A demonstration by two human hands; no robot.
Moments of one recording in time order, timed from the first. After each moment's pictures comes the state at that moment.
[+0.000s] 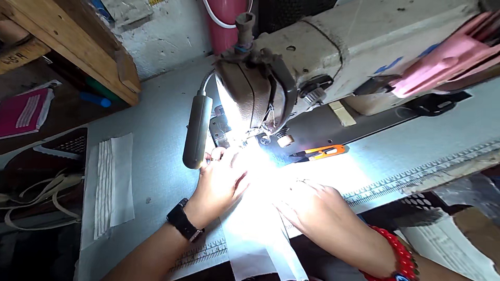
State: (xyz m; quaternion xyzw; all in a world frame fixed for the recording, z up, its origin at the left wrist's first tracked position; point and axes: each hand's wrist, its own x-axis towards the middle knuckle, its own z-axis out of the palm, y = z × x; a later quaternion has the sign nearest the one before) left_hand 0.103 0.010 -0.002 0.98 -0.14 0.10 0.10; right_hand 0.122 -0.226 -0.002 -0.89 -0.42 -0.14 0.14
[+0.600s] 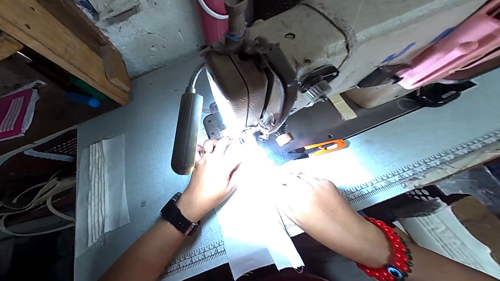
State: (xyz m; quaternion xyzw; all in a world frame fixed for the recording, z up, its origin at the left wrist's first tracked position) left_hand 0.117 0.020 -0.002 0.98 -0.14 0.11 0.09; right_hand 0.127 -0.218 -0.001 -0.88 -0.43 -0.15 0.14
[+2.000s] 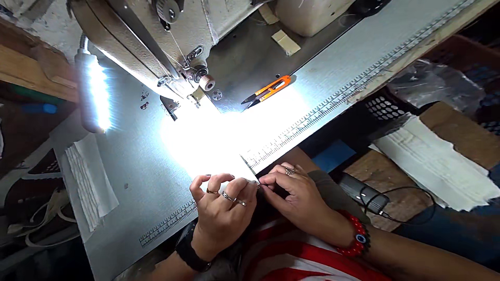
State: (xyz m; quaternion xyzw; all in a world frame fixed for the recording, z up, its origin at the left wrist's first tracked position) left_hand -0.008 -0.074 -0.010 0.93 -0.21 0.25 0.17; right_hand 0.013 -0.267 -0.058 -0.83 -0.19 -0.04 0.52
